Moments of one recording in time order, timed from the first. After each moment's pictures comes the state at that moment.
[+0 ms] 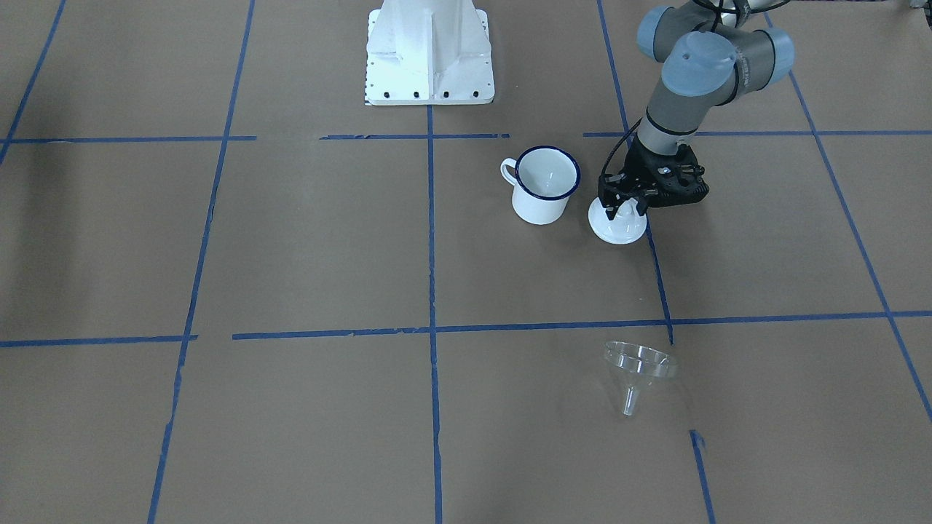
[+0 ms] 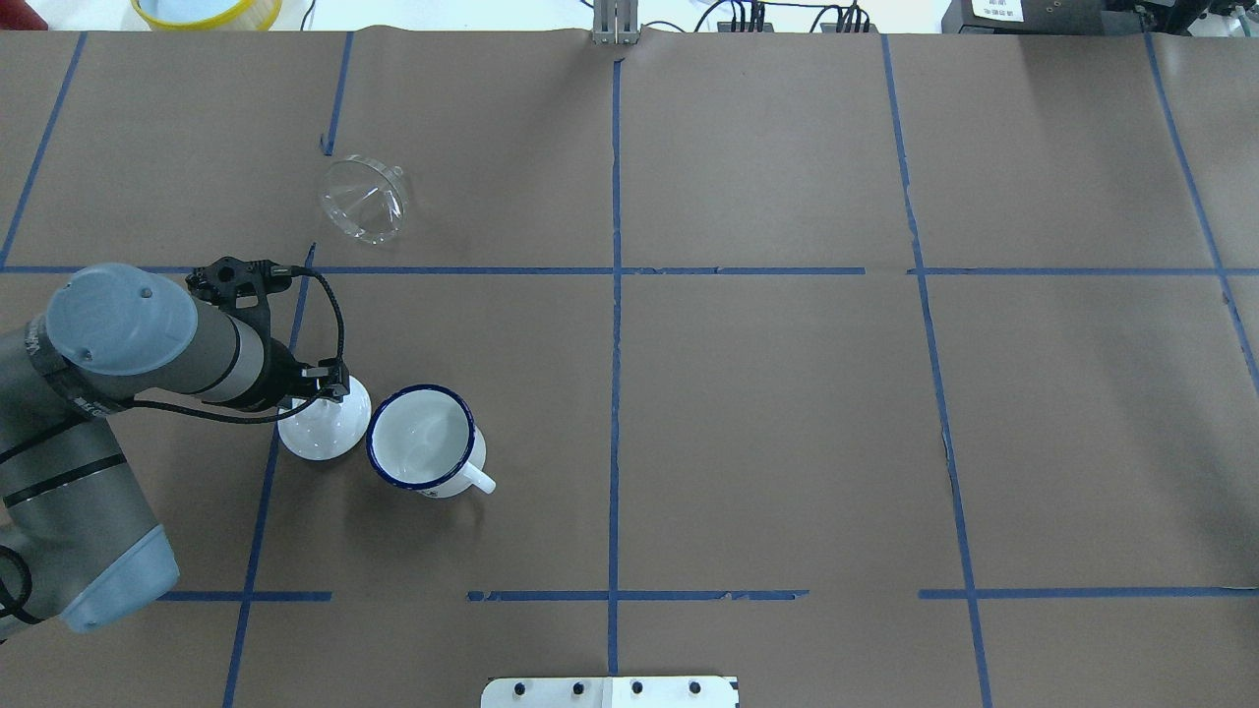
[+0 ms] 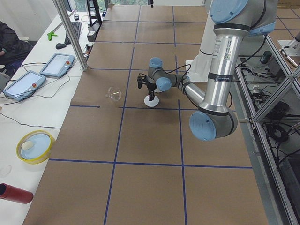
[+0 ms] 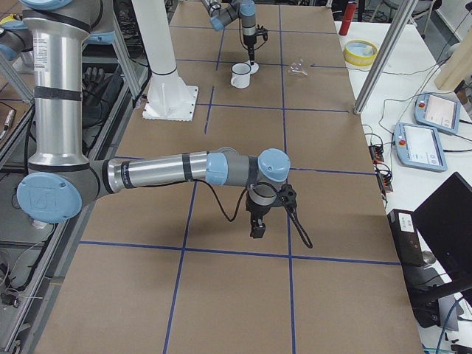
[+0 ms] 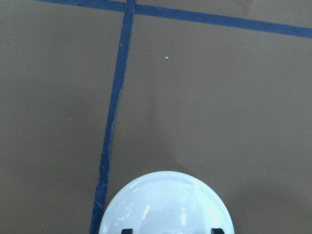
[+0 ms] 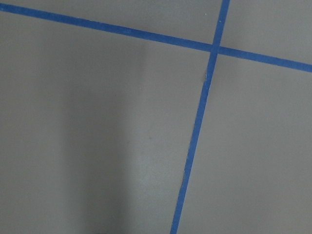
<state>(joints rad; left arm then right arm) -0.61 -1.75 -1.88 -1.85 -1.87 -1.27 1.45 -1.63 1.79 -1.79 2.31 -0.13</state>
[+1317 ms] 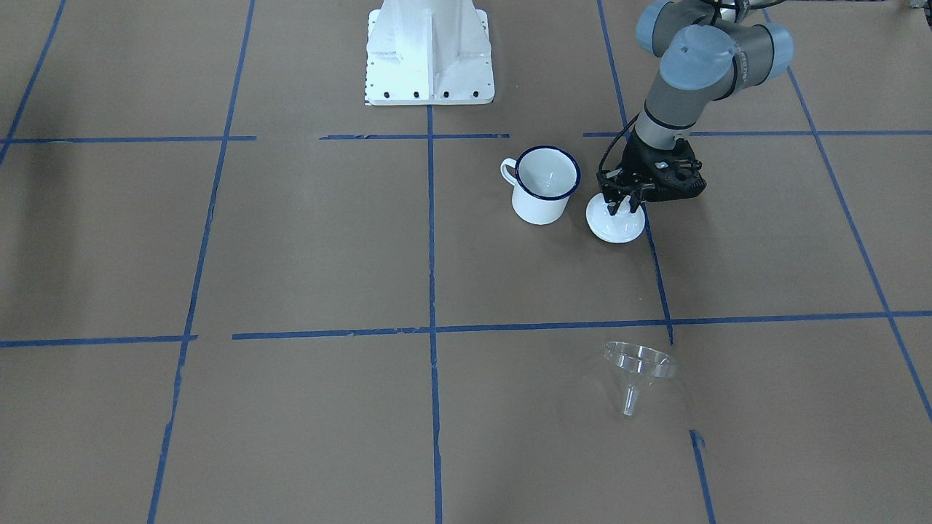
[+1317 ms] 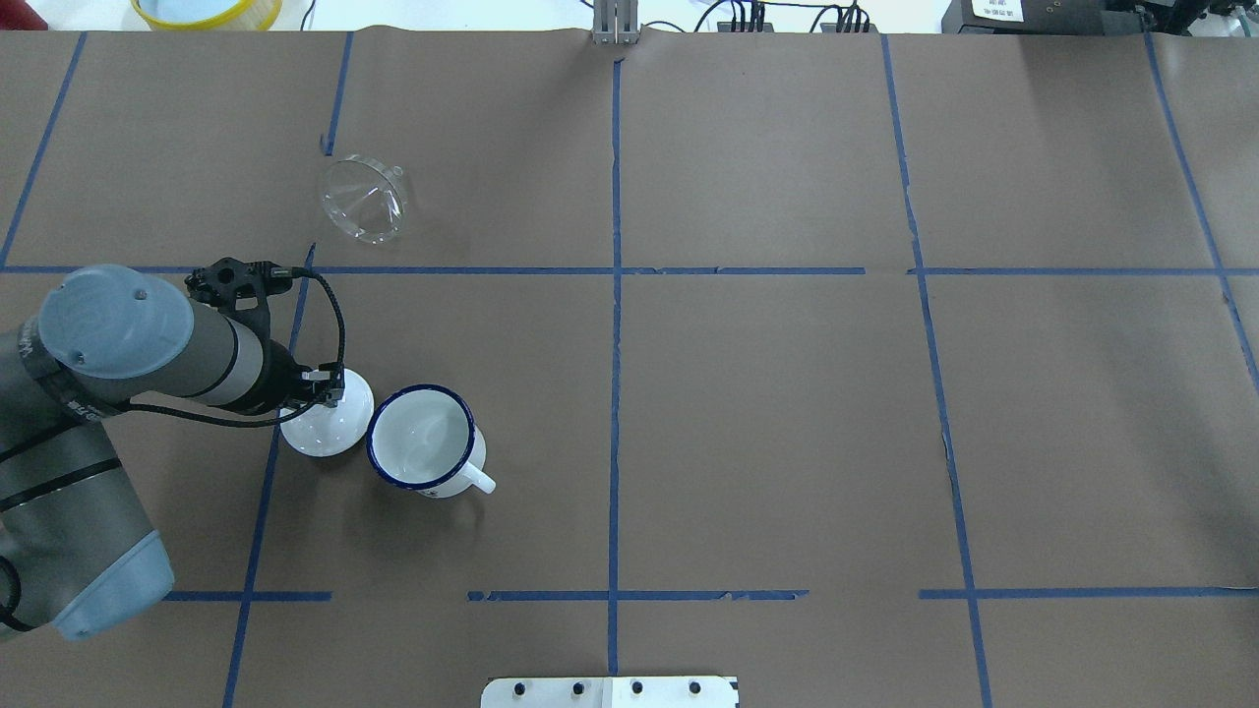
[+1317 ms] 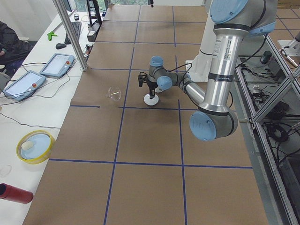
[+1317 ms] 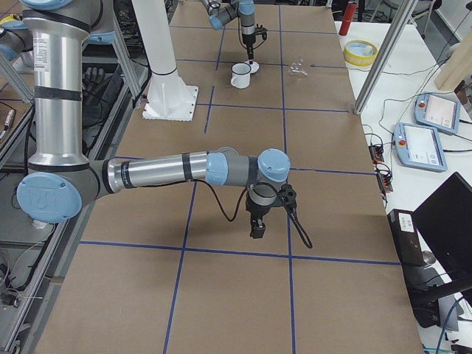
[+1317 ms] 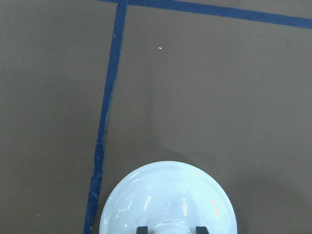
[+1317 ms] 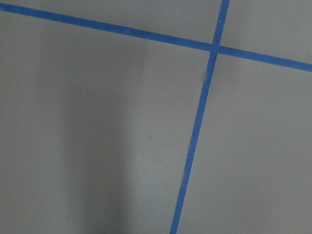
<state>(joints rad) -0.61 -1.74 -1.94 -1.81 -1.88 -1.27 1.45 -1.63 1.79 -1.79 2.31 -0.13</state>
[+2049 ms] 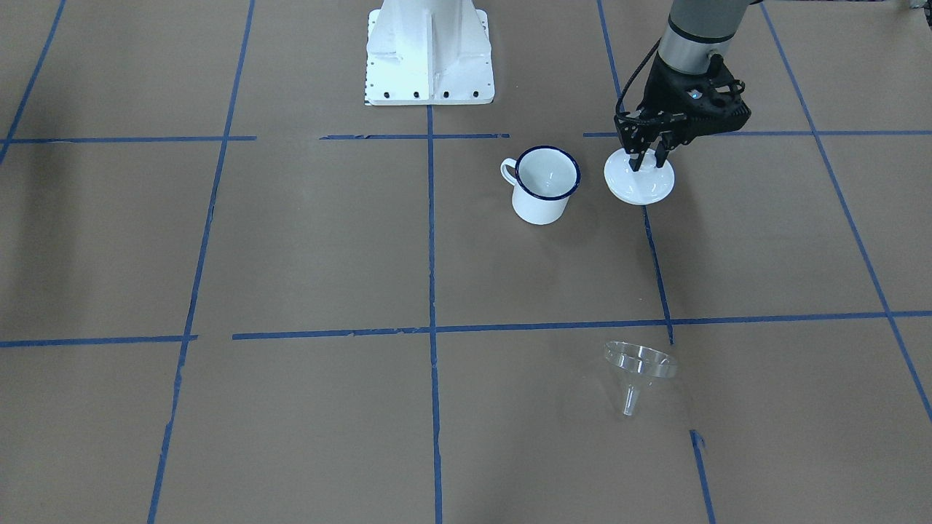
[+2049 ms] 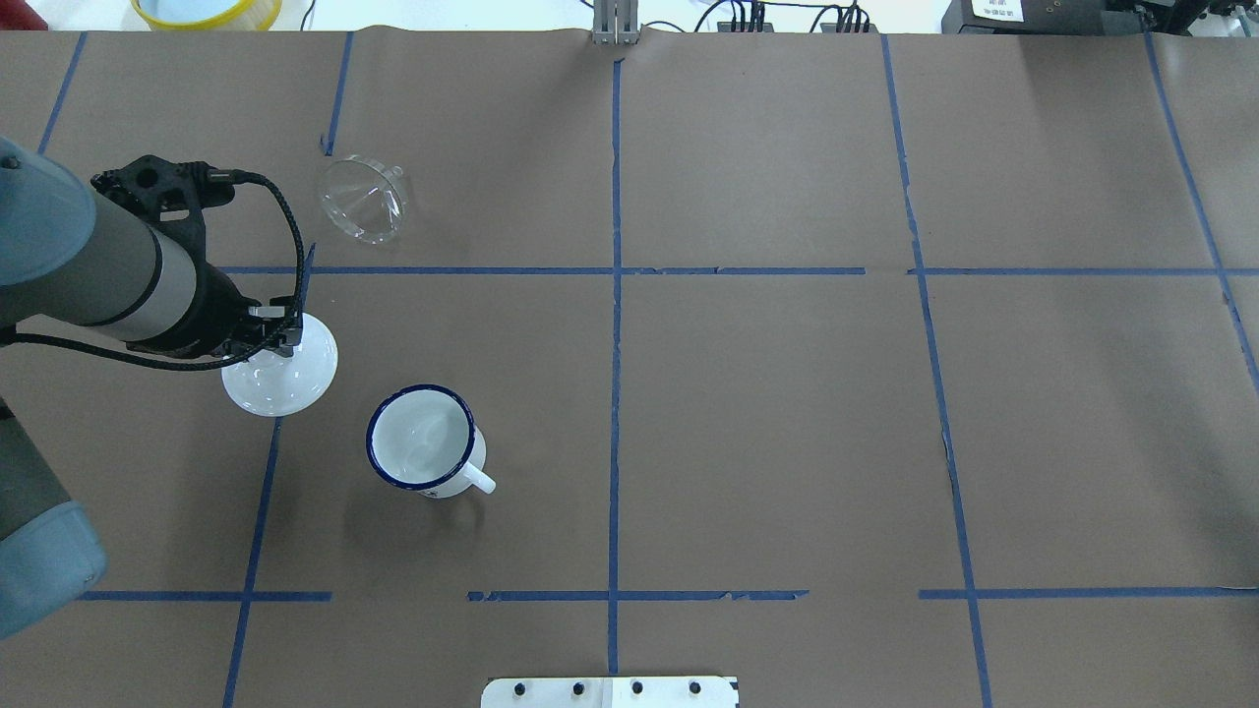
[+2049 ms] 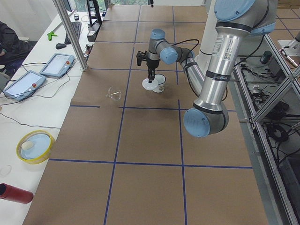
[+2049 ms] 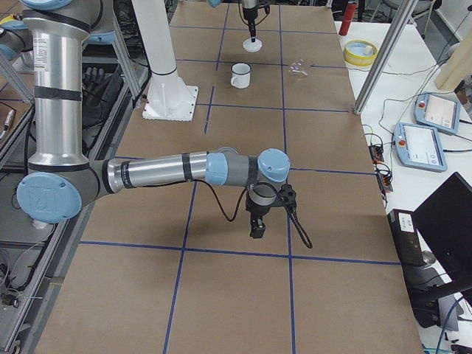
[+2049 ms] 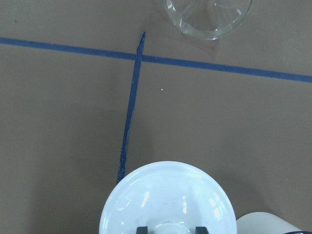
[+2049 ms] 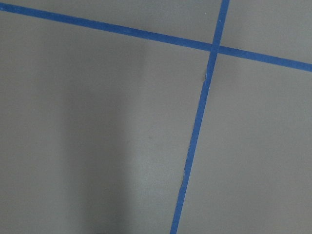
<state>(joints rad) -0.72 -1.87 -2.21 -1.34 -1.92 -1.20 1.45 -1.63 1.79 -1.79 2.31 -0.13</state>
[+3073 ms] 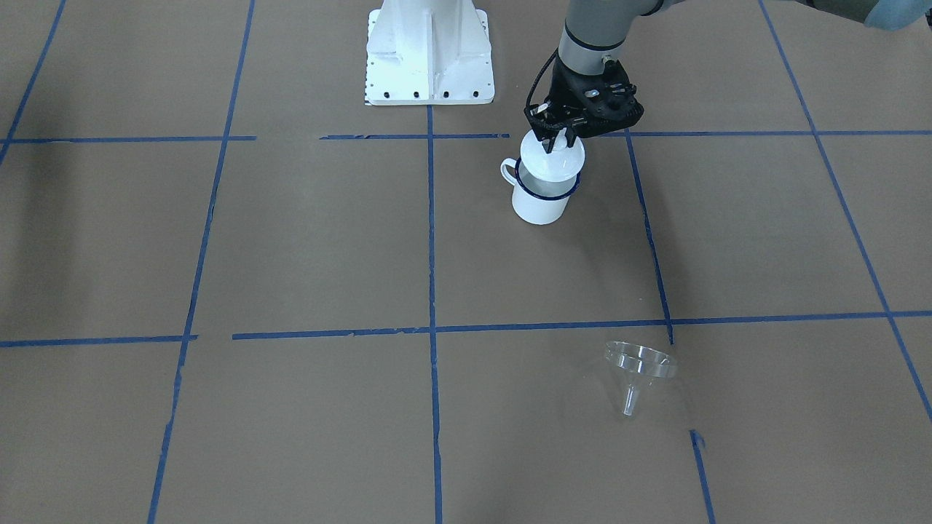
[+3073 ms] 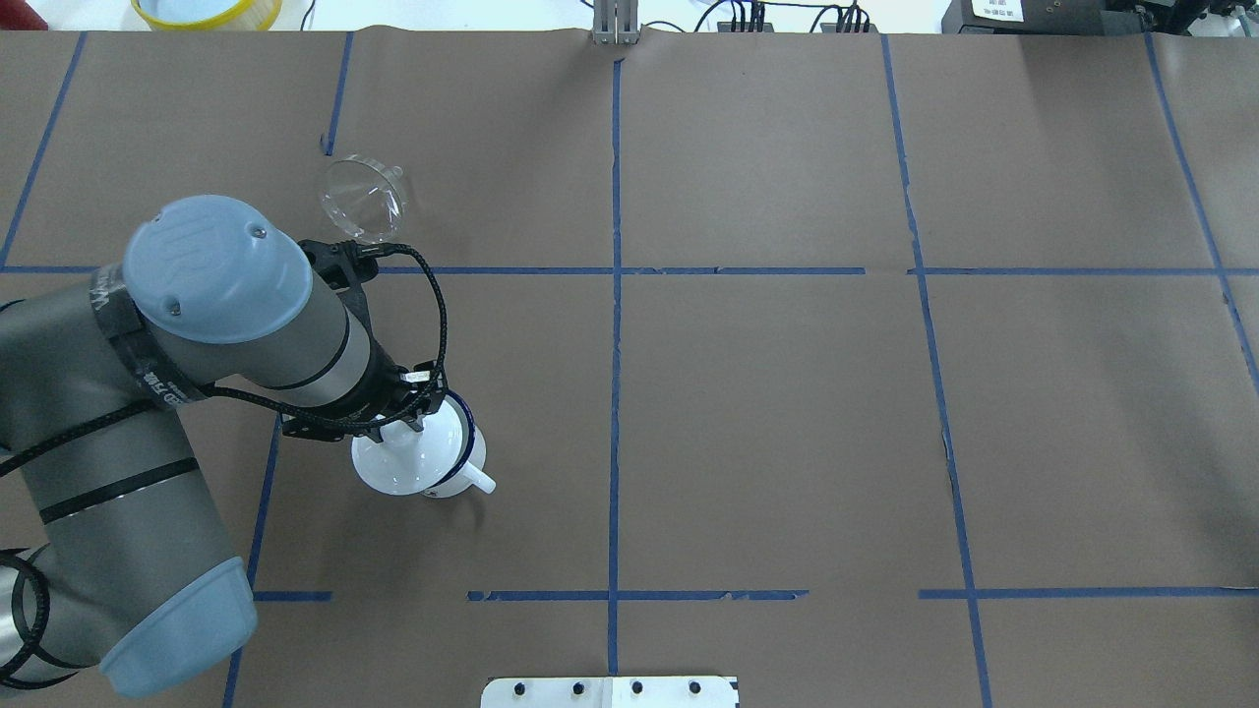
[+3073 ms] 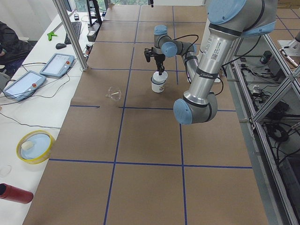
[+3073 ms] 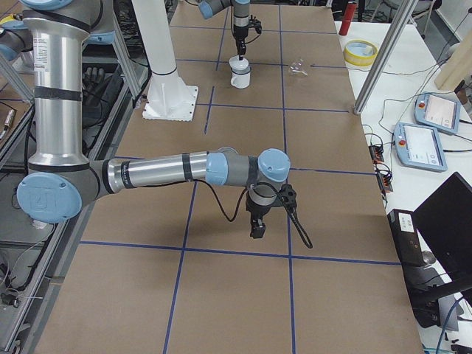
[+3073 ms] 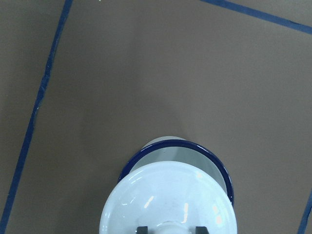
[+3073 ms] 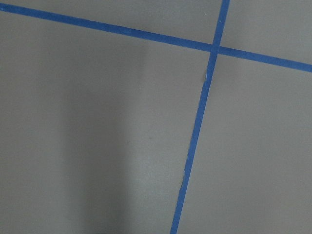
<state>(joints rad) -0.55 -2.03 -2.09 -1.31 -1.95 -1.46 1.45 -1.63 1.79 -1.79 2.31 -0.13</state>
